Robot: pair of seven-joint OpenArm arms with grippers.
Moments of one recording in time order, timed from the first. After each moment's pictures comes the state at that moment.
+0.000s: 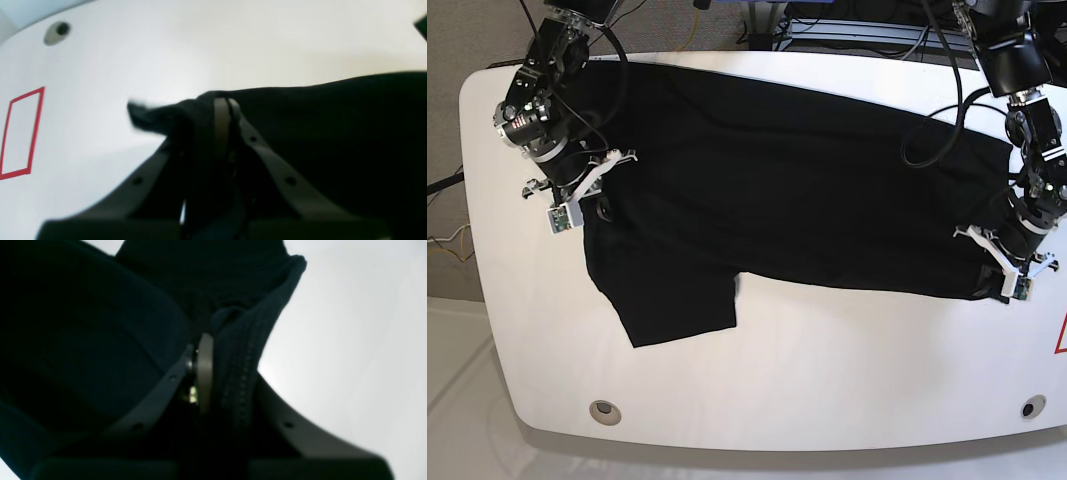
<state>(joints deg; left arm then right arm) -5.7 -22.2 -21.9 86.0 -13.6 -37.9 30.7 -9.0 3.4 27.6 107.2 19.7 39.8 -51.2</state>
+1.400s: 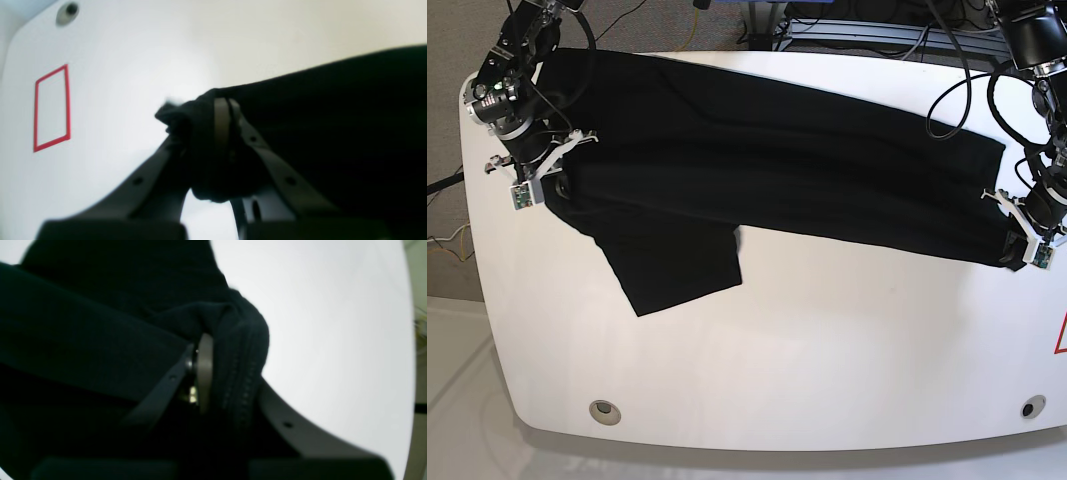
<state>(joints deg) 2.6 -28.3 -26.5 89.2 -14.0 -42.6 30.6 -13.5 7.7 35.6 107.3 20.2 40.5 -50.8</state>
